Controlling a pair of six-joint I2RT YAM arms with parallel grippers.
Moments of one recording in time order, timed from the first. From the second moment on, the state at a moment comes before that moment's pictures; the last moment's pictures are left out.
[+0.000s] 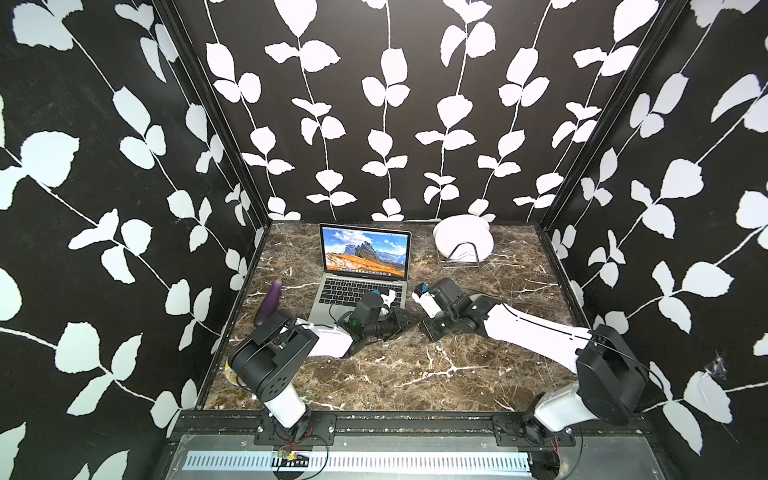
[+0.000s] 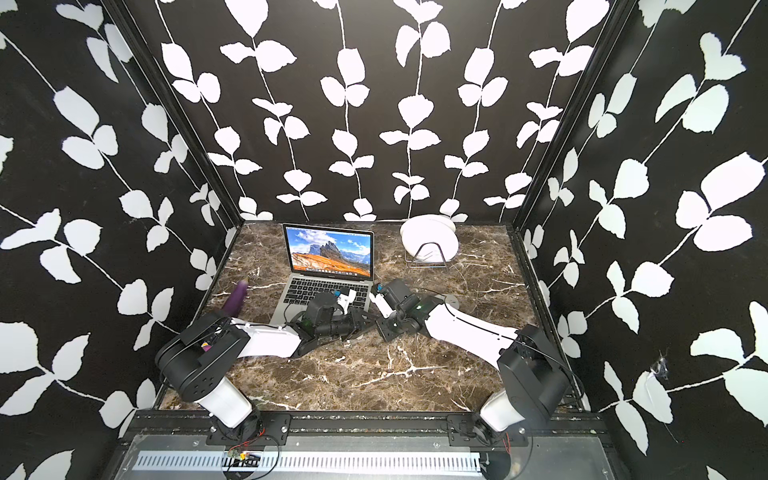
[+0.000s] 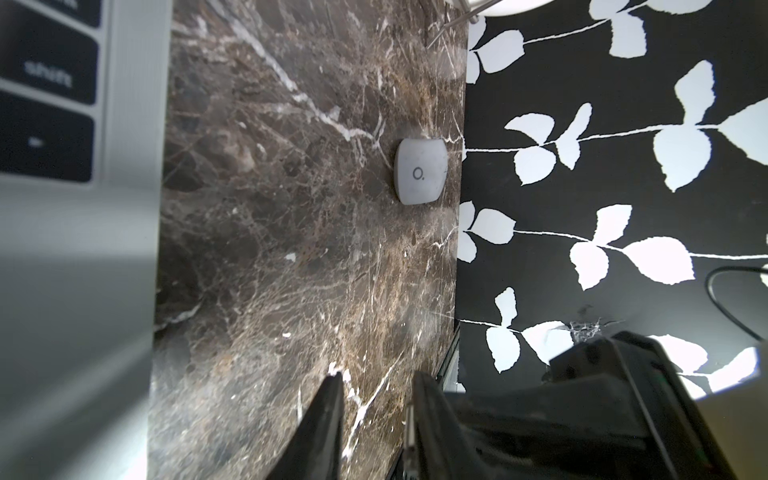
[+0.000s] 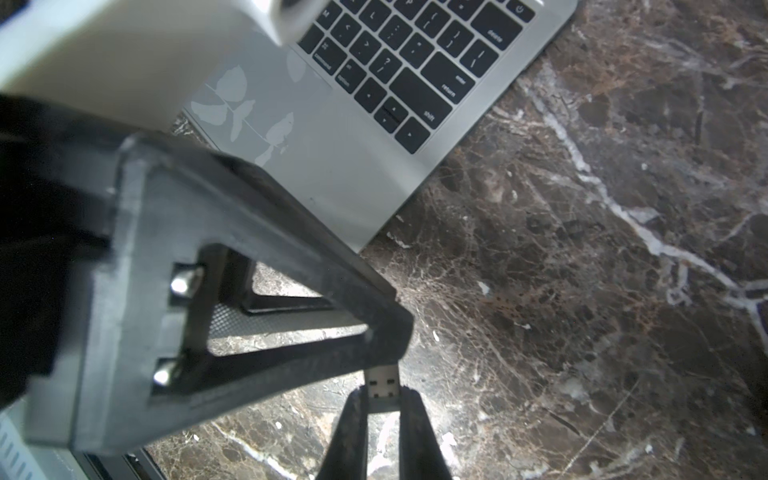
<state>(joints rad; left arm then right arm) -0.72 1.64 0.56 0.61 0.50 -1.16 0.80 1.52 0.98 -0.48 -0.20 0.18</state>
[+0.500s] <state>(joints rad) -0.72 1.64 0.56 0.64 0.52 -1.17 0.81 1.54 1.00 -0.47 -0.19 0.18</state>
